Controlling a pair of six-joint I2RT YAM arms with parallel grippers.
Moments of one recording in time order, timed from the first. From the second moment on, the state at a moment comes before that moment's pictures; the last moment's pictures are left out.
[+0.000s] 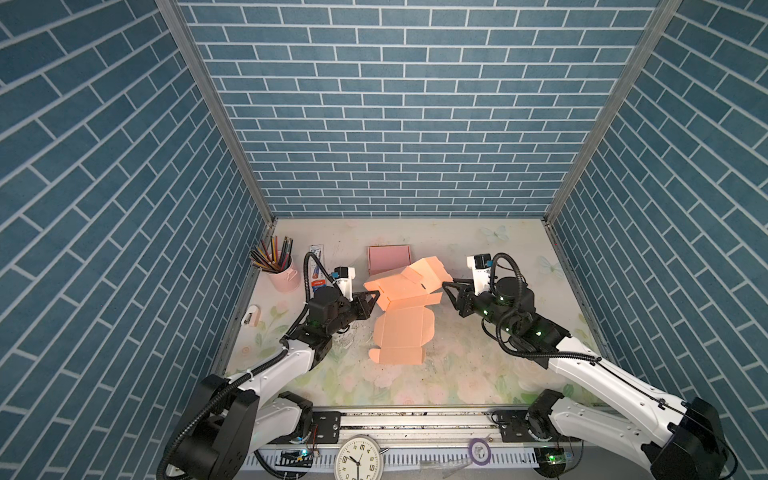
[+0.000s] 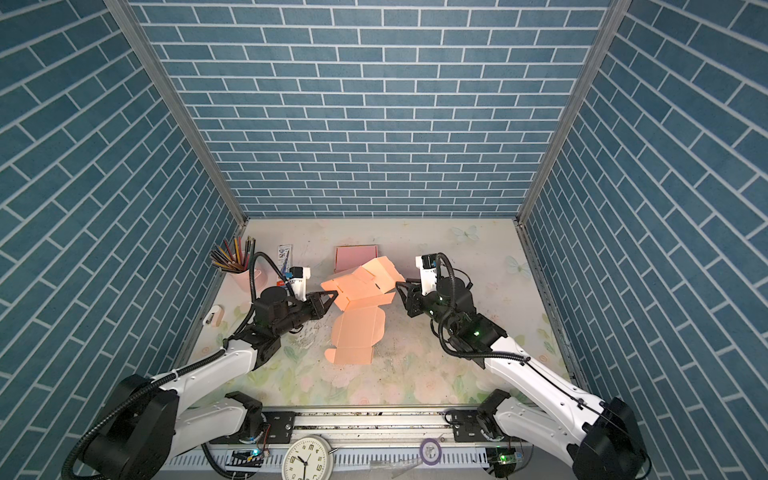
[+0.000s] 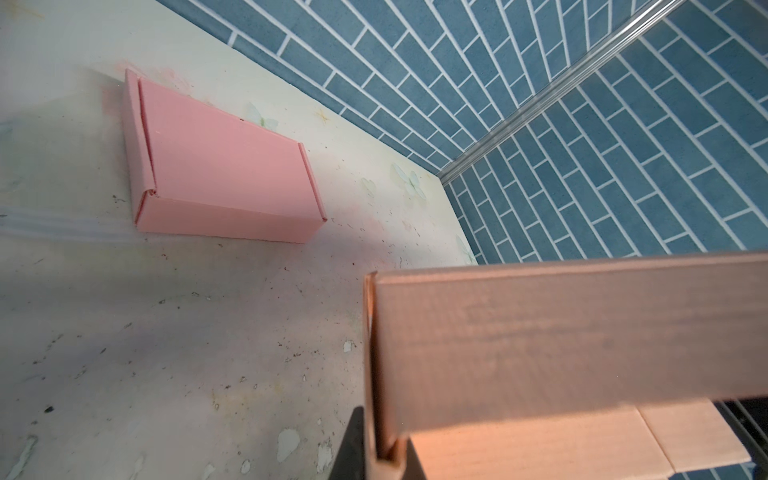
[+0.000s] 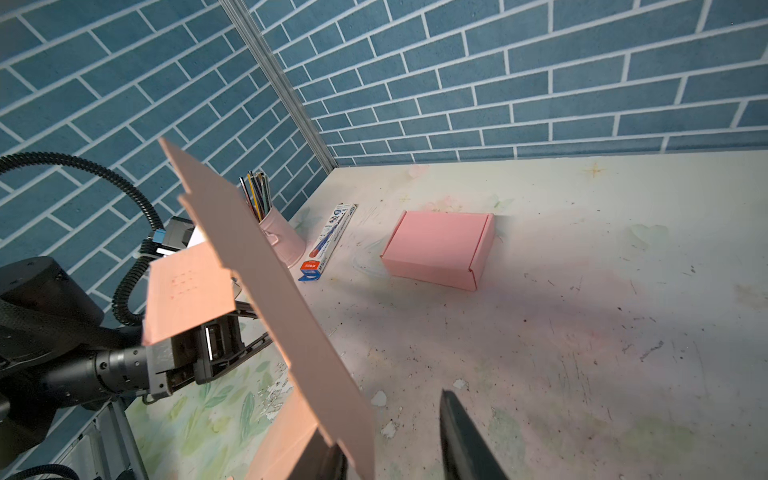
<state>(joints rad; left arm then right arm) -0.39 1.15 0.39 0.45 0.39 -0.71 0.73 0.99 0.68 0.01 -0.06 0.41</state>
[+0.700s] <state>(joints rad) -0.39 1.17 0.39 0.48 0.47 -0.69 0.69 0.99 0.68 -0.01 -0.09 0.45</state>
